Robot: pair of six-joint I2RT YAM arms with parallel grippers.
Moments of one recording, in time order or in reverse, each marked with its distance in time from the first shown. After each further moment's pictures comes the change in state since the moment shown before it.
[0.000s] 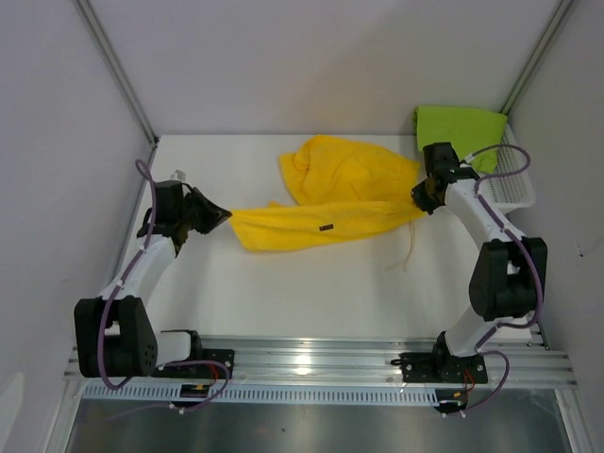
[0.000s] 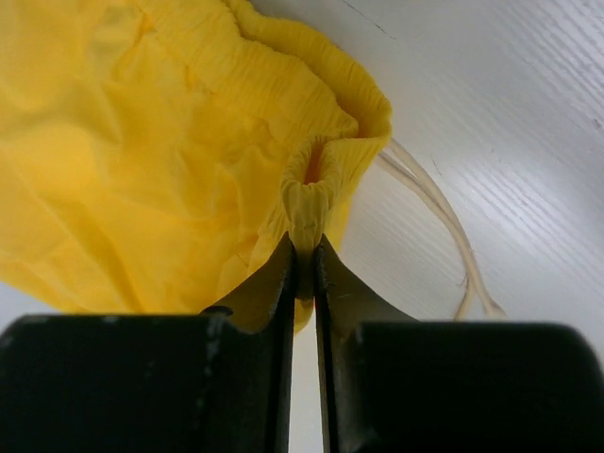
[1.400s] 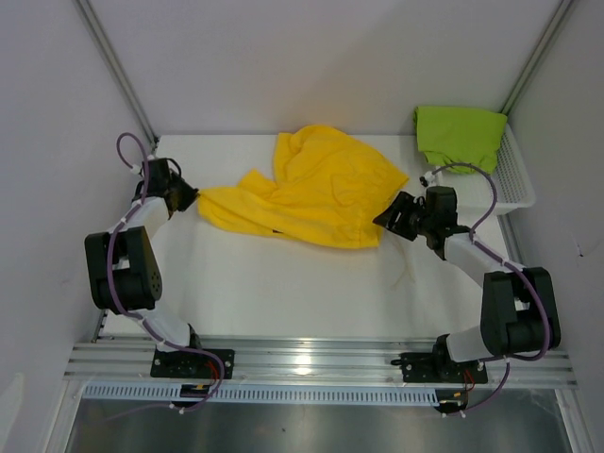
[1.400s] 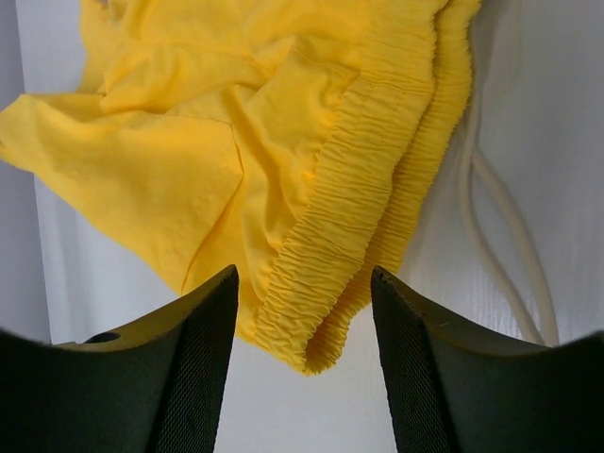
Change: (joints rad) left arm 0.165 0.438 0.279 0.086 -0.272 0.077; right arm 0.014 -0.186 -0.559 0.738 -0.646 -0.494
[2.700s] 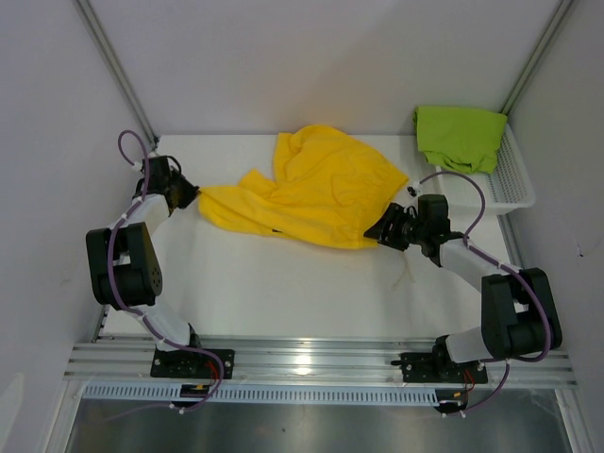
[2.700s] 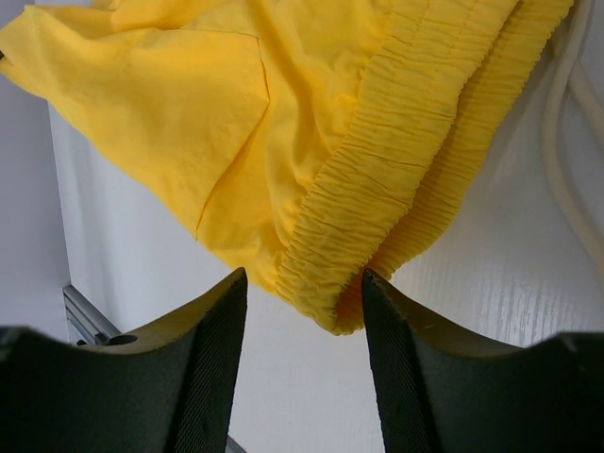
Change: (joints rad) left arm 0.001 0.037 0.035 0.007 0.029 0.013; right arm 0.061 -0.005 -0.057 0.006 -0.095 0.011
